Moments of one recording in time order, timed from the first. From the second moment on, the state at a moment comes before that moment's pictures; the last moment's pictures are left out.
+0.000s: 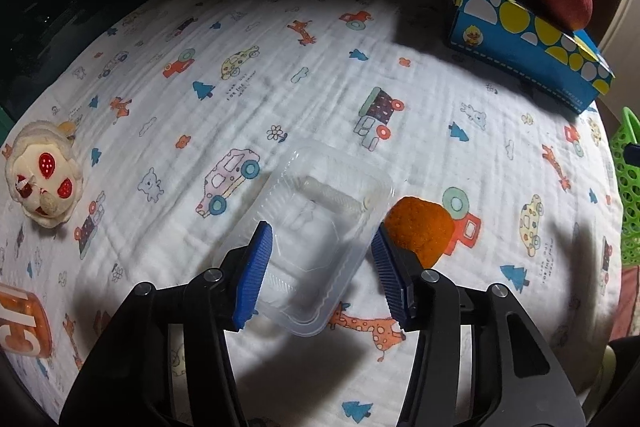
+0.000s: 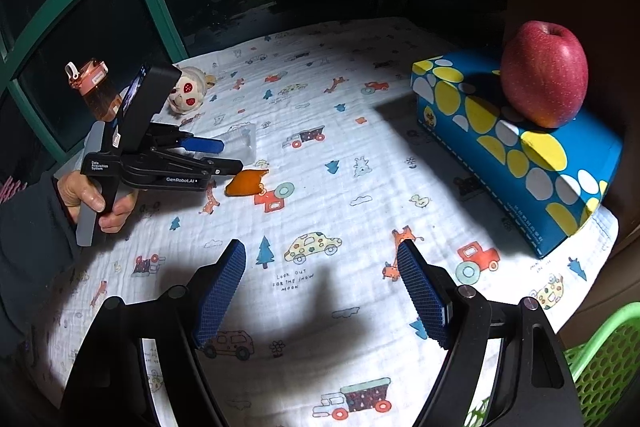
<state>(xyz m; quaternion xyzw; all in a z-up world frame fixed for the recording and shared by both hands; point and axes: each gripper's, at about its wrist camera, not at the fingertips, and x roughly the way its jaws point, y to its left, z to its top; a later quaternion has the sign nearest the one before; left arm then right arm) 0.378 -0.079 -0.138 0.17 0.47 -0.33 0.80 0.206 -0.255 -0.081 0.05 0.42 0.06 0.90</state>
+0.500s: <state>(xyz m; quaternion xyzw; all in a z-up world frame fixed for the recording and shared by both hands) 0.380 -0.076 -0.111 0.16 0.44 -0.34 0.82 0.209 -0.256 -0.084 0.05 0.42 0.06 0.90</state>
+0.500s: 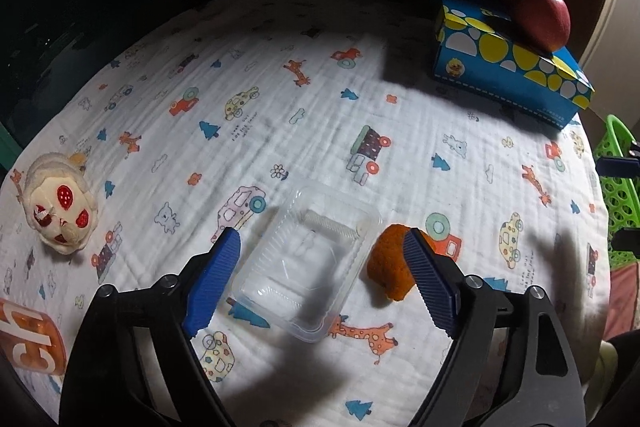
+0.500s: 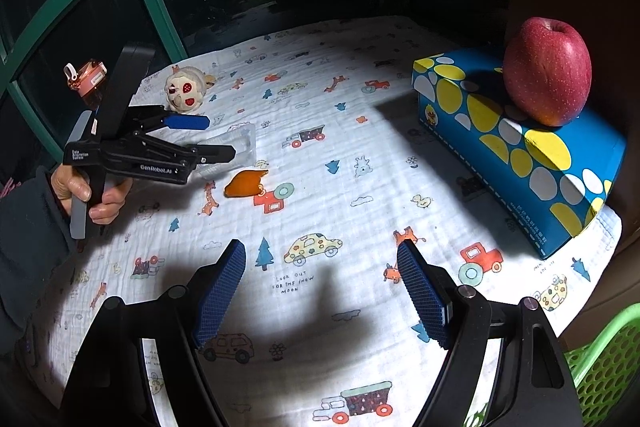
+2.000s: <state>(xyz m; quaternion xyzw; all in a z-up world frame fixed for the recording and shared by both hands) 0.351 0.012 -0.126 0.10 0.50 -0.22 0.83 0.307 -0.175 -0.133 -0.01 0.47 0.14 0.87</state>
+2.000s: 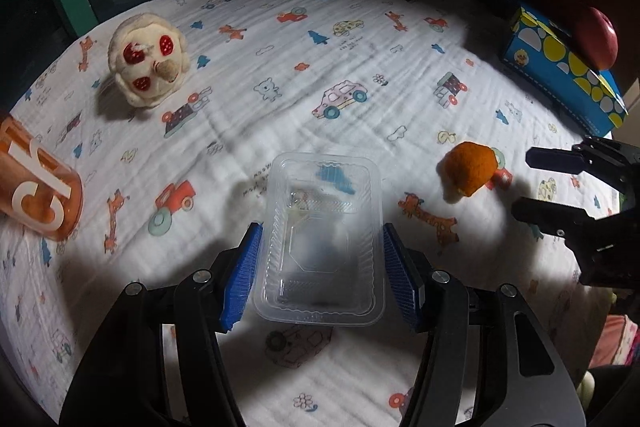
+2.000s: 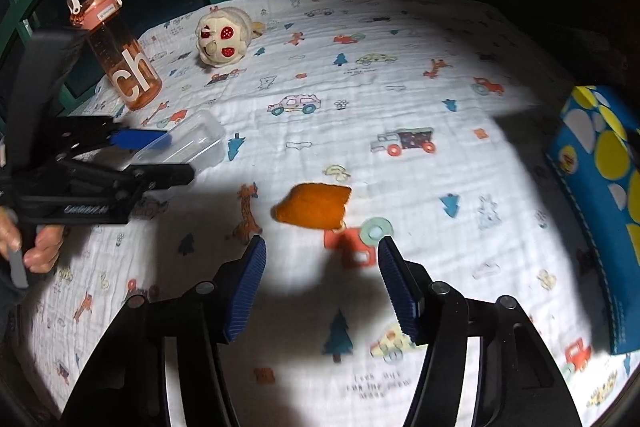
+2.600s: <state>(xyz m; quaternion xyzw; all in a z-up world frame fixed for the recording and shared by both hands) 0.346 0.023 -0.144 0.08 0.52 -0.21 0.82 0.340 -0.157 -0.154 -0.03 0.48 0.14 0.86</state>
